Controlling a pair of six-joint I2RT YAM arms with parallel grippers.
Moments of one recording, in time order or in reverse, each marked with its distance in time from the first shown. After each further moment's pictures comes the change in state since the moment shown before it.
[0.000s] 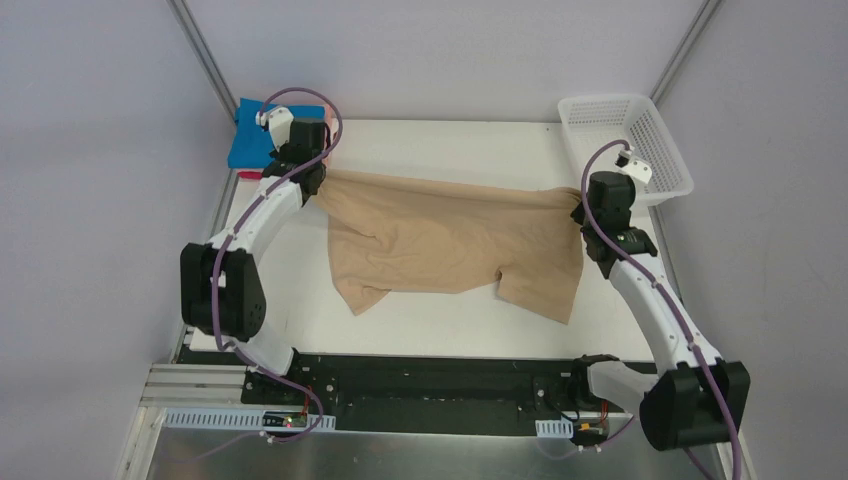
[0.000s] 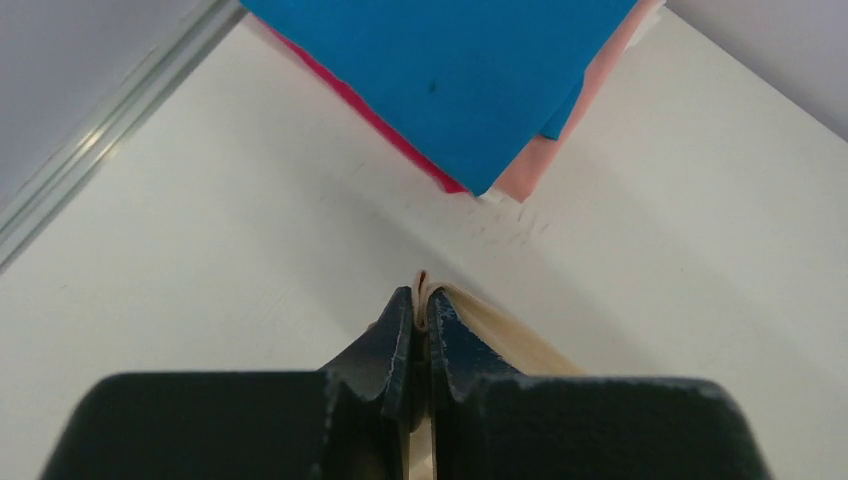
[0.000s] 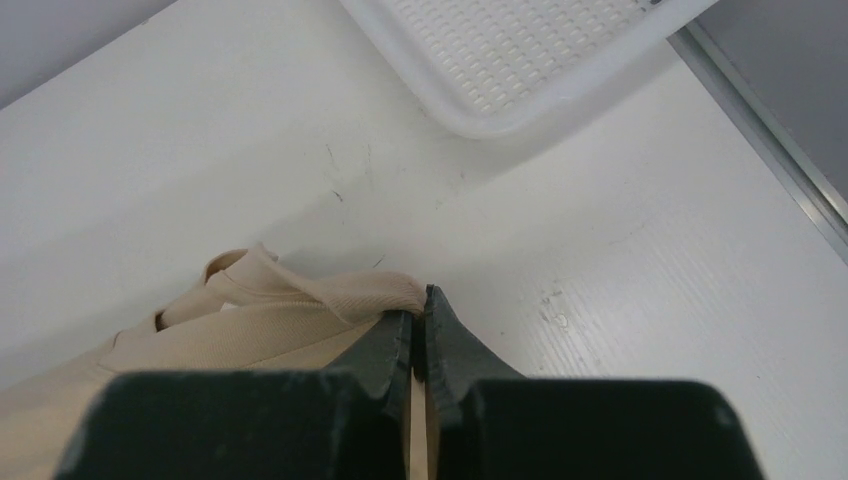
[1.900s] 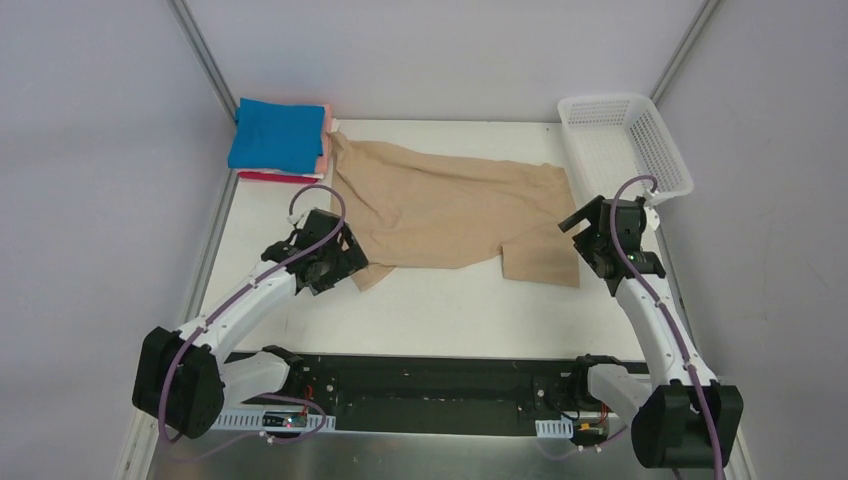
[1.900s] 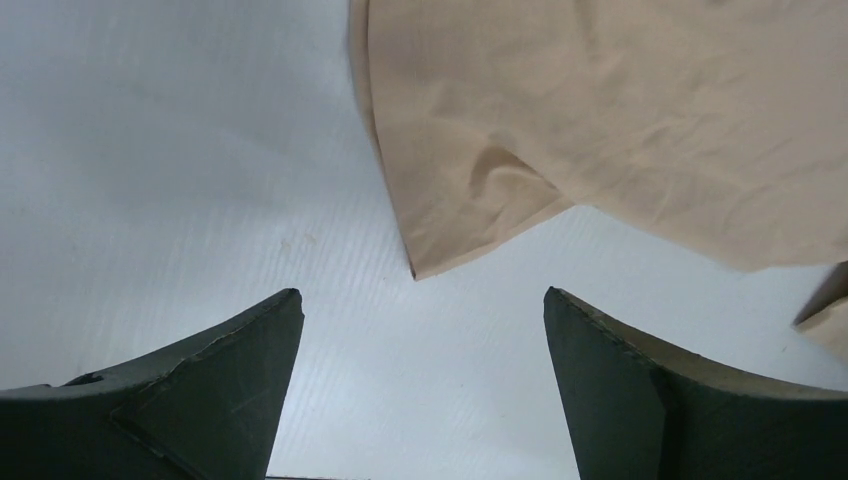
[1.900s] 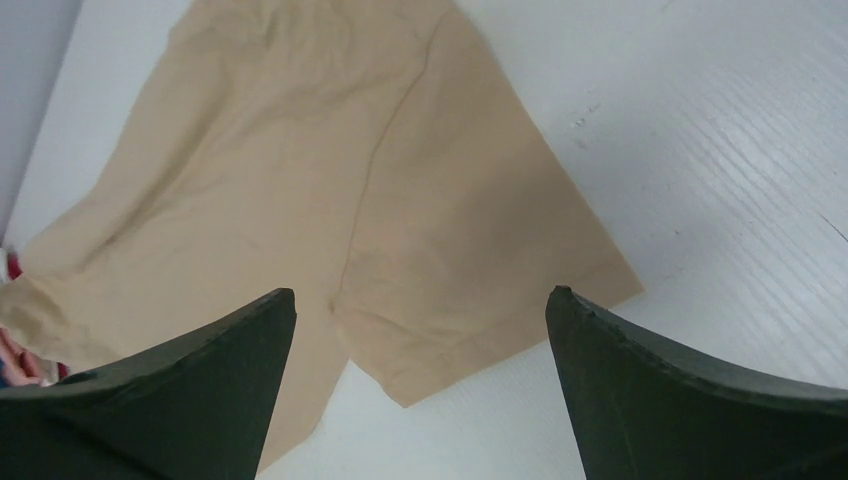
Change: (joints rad) left arm -0.216 -0.443 -0.541 -0.243 0.531 -0.340; right arm -0.149 -0.075 -0.145 -0.101 -0.298 0.383
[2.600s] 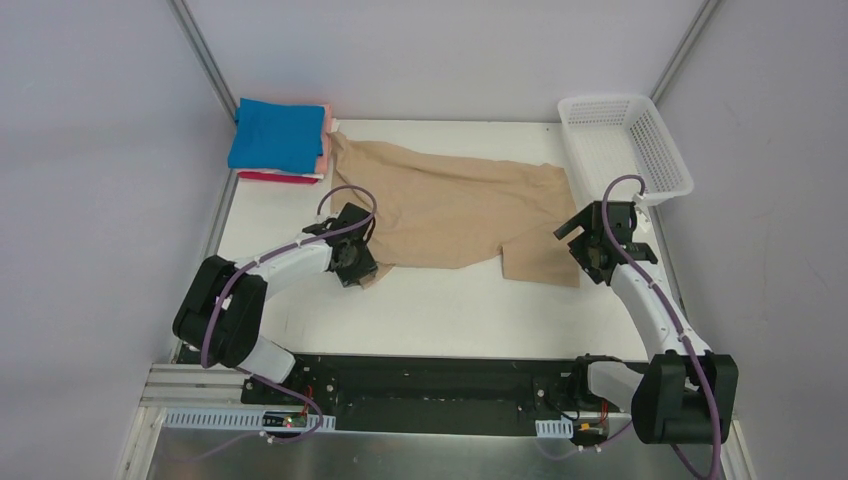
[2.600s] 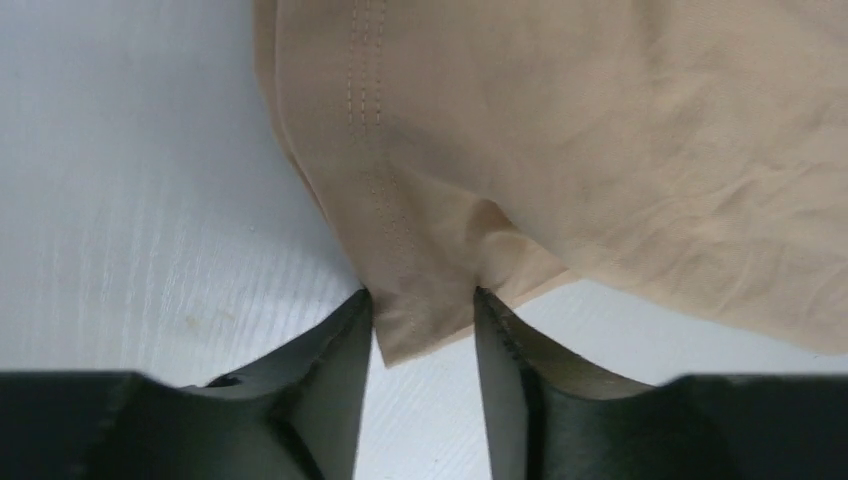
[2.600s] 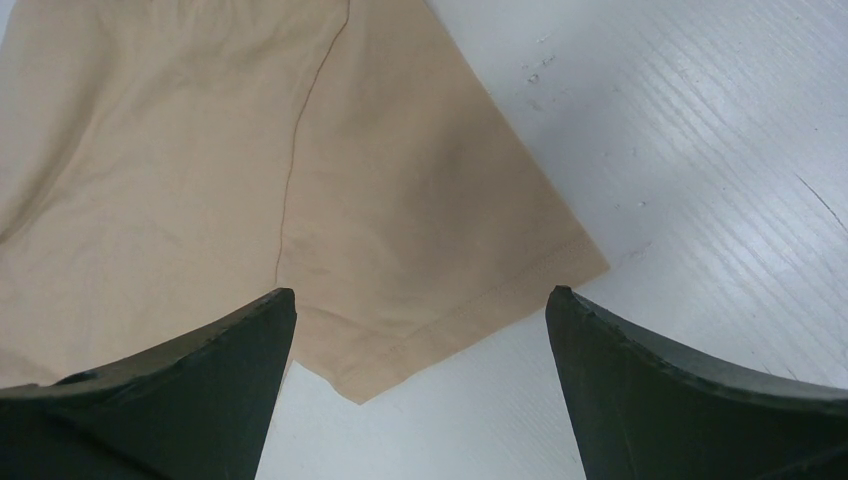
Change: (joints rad) left arm -0.071 0.386 0.084 0.081 0.015 -0.077; right arm -0.002 0.134 0.005 -0.064 -0.001 0.000
